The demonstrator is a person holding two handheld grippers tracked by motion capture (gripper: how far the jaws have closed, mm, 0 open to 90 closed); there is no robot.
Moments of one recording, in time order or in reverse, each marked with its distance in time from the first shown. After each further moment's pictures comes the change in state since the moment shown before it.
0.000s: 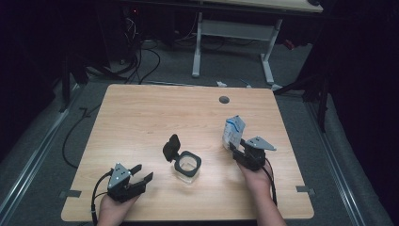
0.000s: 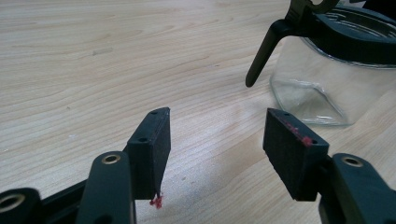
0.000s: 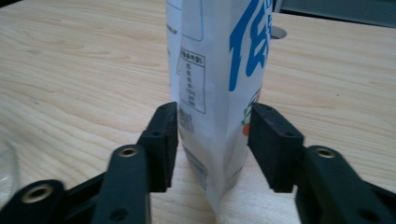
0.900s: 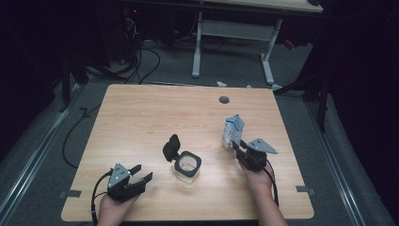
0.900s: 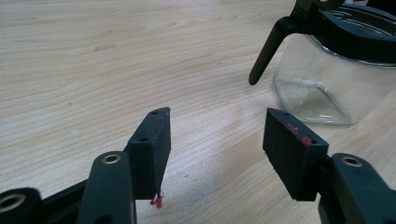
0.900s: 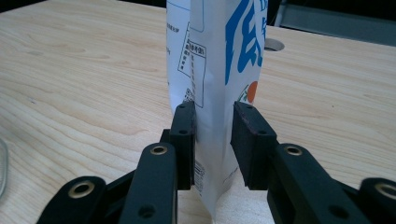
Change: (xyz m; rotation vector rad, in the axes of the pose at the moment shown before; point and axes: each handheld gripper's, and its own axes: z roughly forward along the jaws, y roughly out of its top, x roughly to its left) left arm 0.002 -0.001 0.001 0.007 0.003 -0.014; right arm -0.005 -0.008 0.000 -0.059 0.005 -0.041
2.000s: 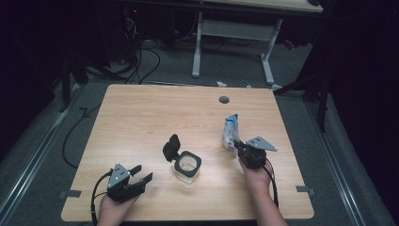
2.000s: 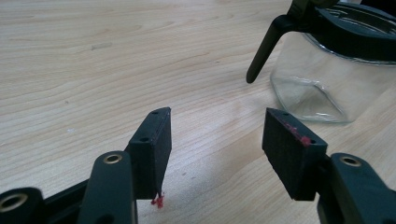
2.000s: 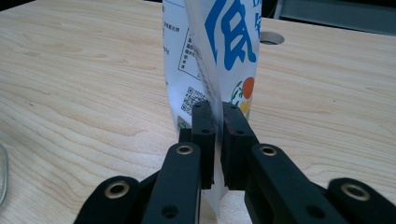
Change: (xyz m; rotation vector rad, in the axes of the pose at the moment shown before) left arm 0.000 -0.001 -0.001 -0.002 -0.013 0.002; right arm 0.000 0.005 0.003 0.031 -0.002 0.025
